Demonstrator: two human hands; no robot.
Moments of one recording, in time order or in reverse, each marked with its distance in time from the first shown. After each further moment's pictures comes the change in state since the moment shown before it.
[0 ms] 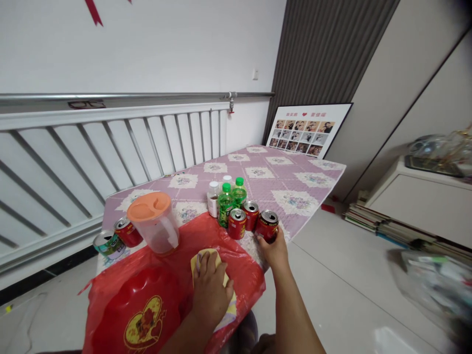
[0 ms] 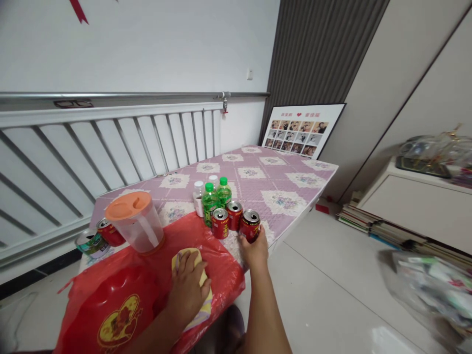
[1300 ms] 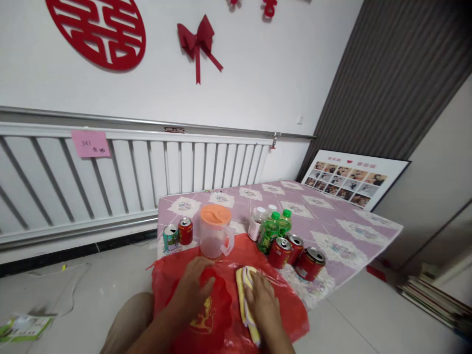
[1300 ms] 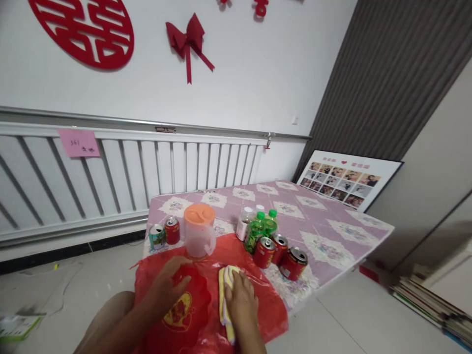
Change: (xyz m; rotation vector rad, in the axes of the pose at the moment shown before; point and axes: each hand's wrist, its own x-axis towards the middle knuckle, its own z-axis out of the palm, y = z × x) left_hand -0.049 -0.140 -0.143 -0.466 0.370 0.098; right_hand -0.159 -0.117 0.053 -0.593 -0.519 -0.379
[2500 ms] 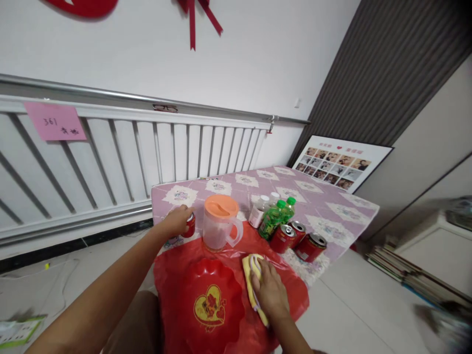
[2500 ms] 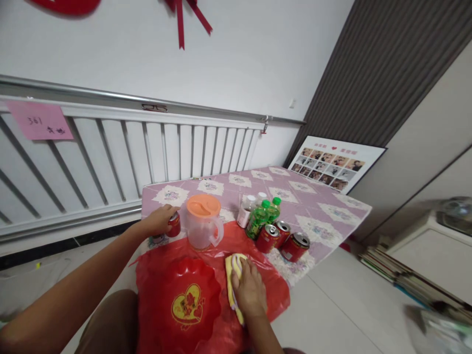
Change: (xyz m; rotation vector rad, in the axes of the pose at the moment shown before) left_hand 0.156 -0.103 -0.077 0.628 -0.513 -0.026; right_hand -0.001 -0.022 -0.001 -0.162 -0.099 0.137
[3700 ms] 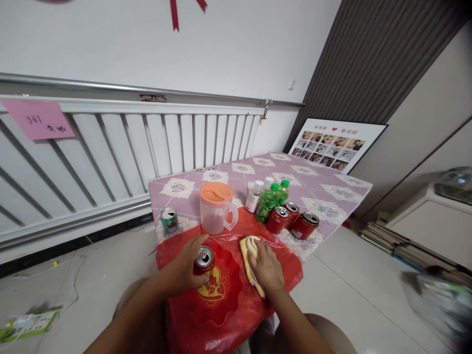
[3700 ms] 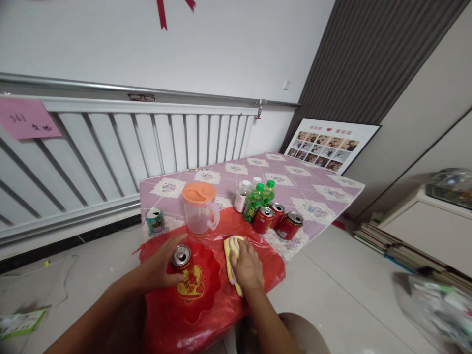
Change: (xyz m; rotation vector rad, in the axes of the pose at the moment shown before) left_hand -0.137 0.081 0.046 -0.616 0.006 0.173; right_hand -0.006 -0.002 -0.001 0.038 0.055 -0.027
